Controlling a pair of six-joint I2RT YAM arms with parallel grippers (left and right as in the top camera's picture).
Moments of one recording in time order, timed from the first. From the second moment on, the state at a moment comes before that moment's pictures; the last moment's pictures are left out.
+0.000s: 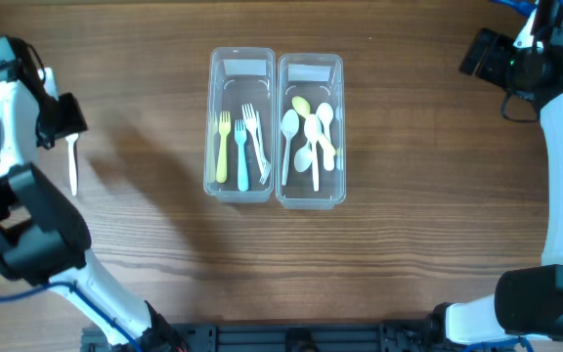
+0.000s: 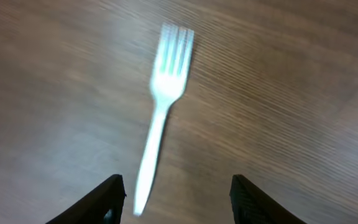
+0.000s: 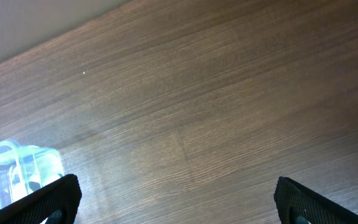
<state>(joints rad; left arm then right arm) 0.41 2.05 1.67 -0.98 -0.07 0.05 -0.15 1.65 1.71 -1.00 0.05 0.25</state>
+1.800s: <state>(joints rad) 0.45 2.09 1.70 -0.94 -0.13 0.27 -0.15 1.65 1.71 -1.00 0.05 0.25</state>
